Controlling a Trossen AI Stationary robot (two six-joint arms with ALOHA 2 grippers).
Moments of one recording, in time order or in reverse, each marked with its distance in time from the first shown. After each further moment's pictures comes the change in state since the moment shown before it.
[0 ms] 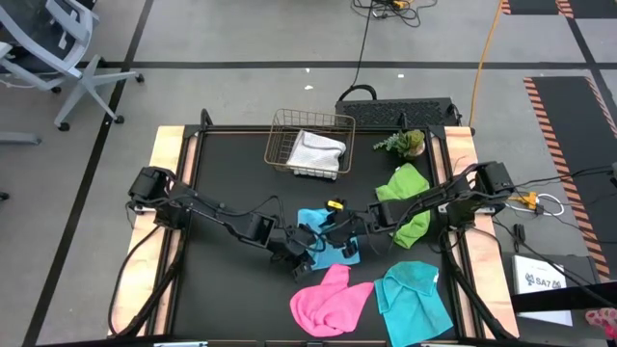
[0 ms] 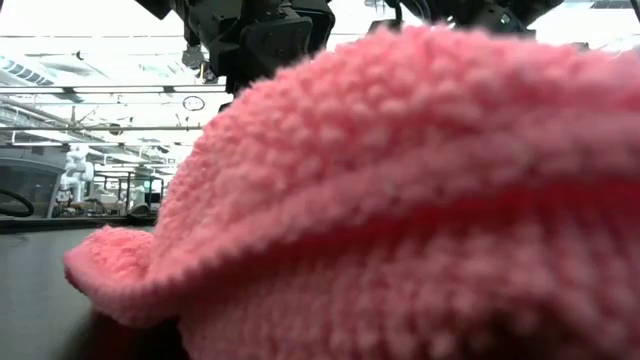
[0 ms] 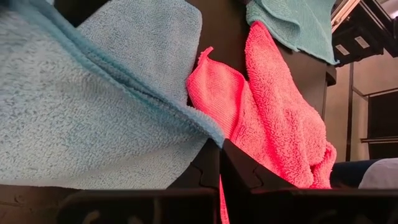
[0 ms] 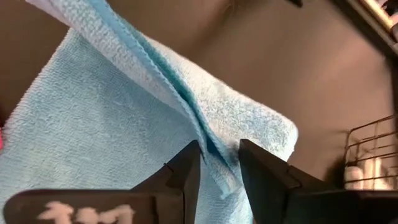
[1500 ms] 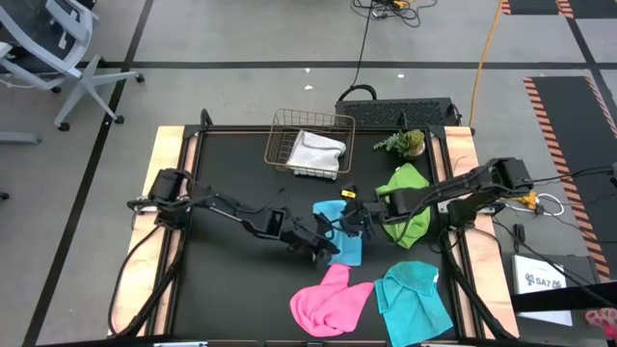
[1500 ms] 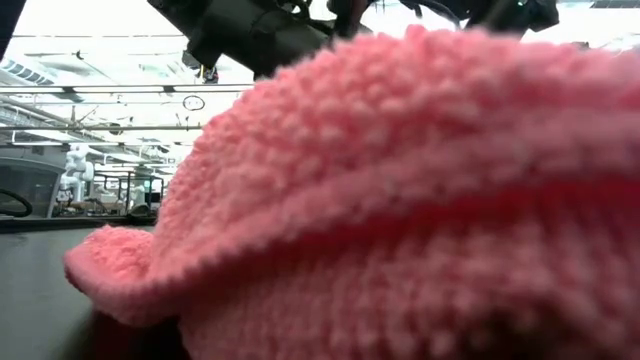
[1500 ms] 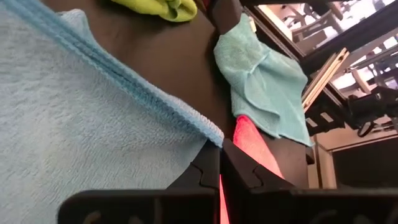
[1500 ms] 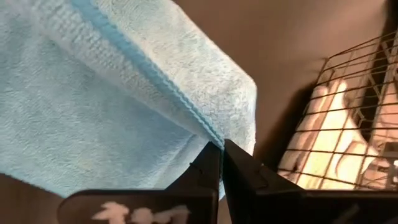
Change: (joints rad) left arm 0.087 0.140 0.007 0.400 -0.013 0.005; right arm -0.043 -0.164 0.008 -0.409 0.125 -0.094
